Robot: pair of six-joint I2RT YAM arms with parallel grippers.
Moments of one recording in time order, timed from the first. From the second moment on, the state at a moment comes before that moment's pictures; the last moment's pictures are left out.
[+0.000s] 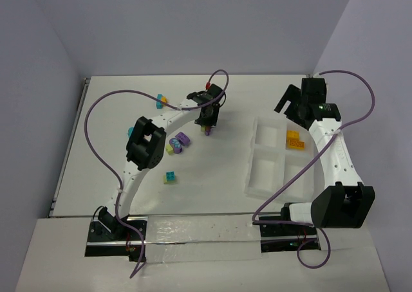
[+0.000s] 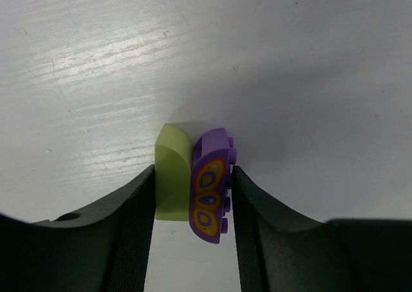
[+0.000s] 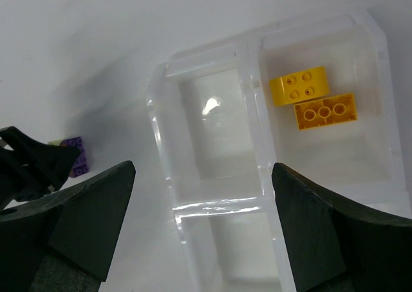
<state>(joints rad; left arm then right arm) -0.72 2.40 2.09 -0.78 -0.25 -0.41 -0.05 1.30 1.26 -0.75 0.09 0.50</state>
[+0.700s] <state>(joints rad) -0.56 2.00 1.98 -0.71 0.14 -0.81 0.26 1.23 1.02 -0.35 -0.43 0.60</state>
